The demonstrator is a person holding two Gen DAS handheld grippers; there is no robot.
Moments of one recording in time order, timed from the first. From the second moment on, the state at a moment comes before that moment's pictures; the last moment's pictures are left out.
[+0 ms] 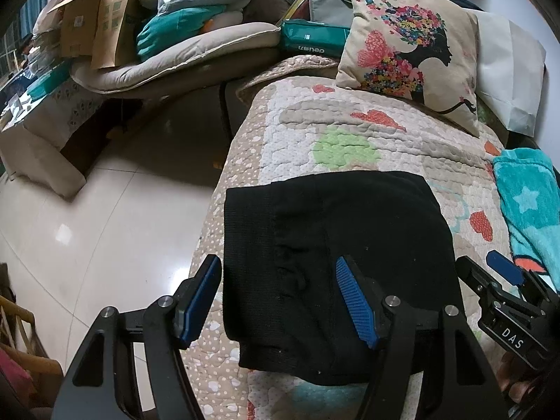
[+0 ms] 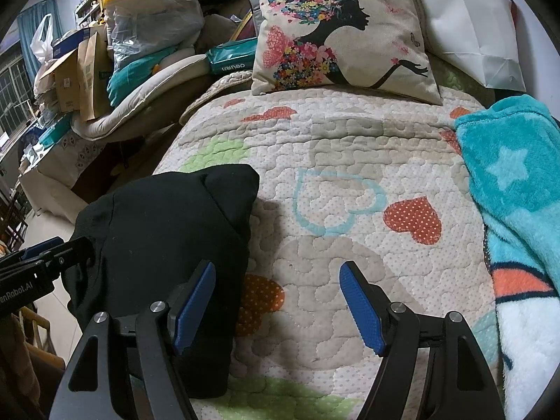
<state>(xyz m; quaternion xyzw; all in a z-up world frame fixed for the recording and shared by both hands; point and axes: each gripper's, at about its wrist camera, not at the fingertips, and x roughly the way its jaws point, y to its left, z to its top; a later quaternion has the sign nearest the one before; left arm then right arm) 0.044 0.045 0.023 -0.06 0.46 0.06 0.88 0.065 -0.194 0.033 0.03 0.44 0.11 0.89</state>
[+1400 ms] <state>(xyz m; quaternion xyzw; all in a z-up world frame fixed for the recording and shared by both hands) 0.083 0.107 -0.044 -0.33 0.53 -0.06 0.78 0.138 -0.183 0.000 0.22 0.53 0.23 0.79</state>
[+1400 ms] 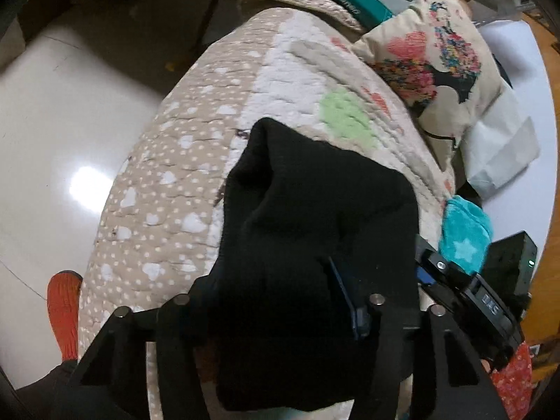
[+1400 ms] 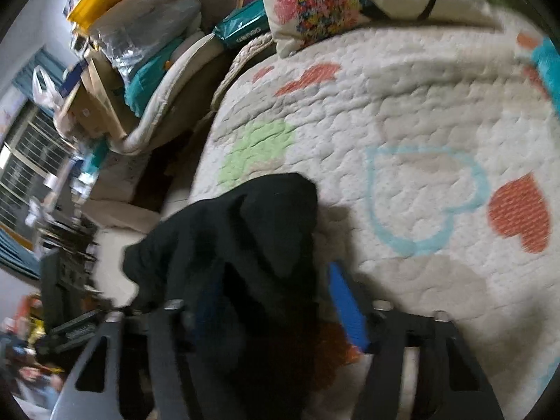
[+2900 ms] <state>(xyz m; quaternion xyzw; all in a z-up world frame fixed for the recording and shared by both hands) 0.199 0.063 -0.032 -0.32 0.53 -0.06 0.78 0.211 -0.245 0.031 0.16 0.49 0.08 0.85</state>
